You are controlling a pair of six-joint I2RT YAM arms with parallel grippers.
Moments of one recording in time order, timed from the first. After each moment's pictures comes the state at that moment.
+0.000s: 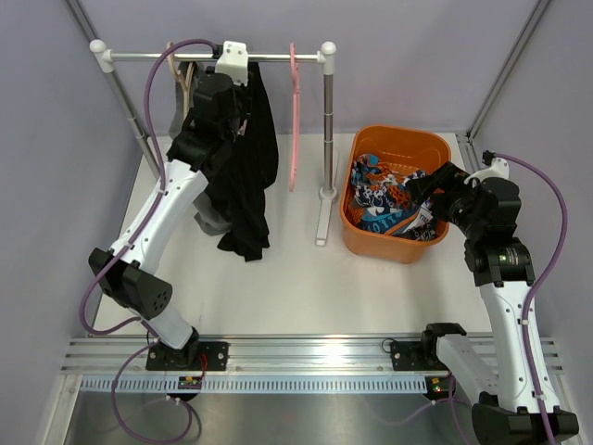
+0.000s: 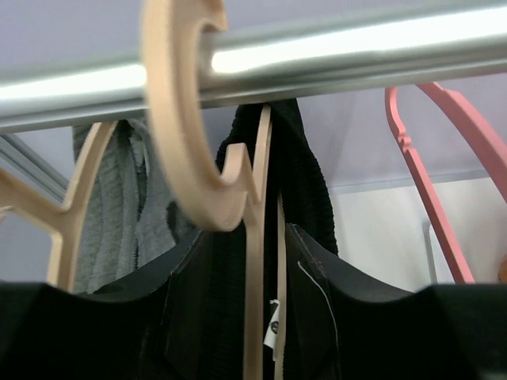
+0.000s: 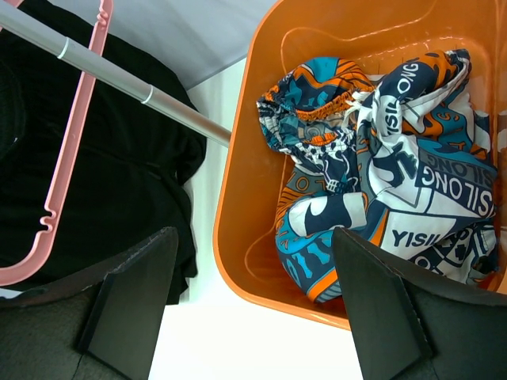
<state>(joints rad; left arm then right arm) -0.45 1.65 1.85 -0.30 -0.44 0.10 0.02 0.83 1.06 -0.52 -0.18 0.59</state>
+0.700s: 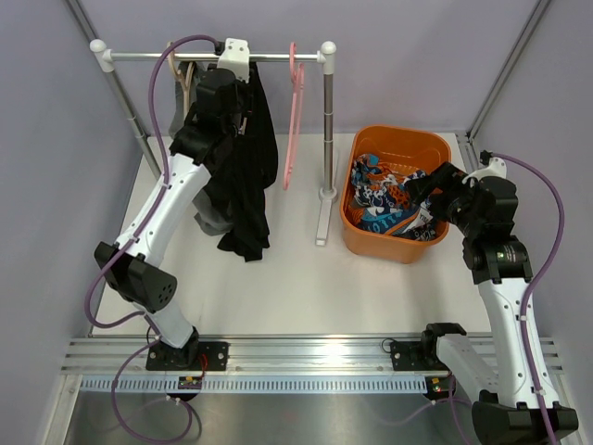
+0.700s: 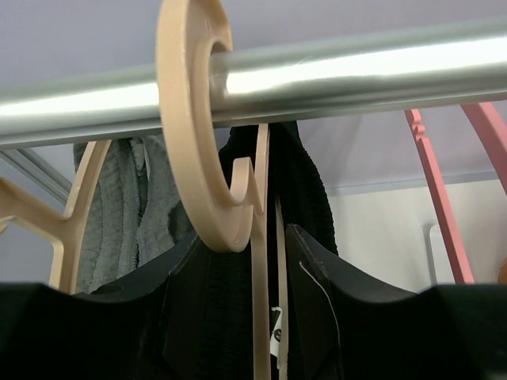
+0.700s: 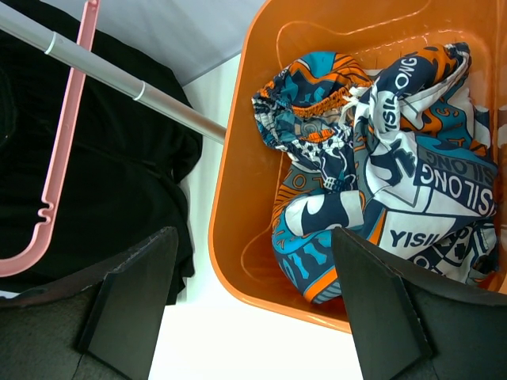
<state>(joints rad) -0.43 1.69 1.92 -0.35 -0.43 0.09 0.02 0.84 1.05 -0.51 -0.18 0.59</state>
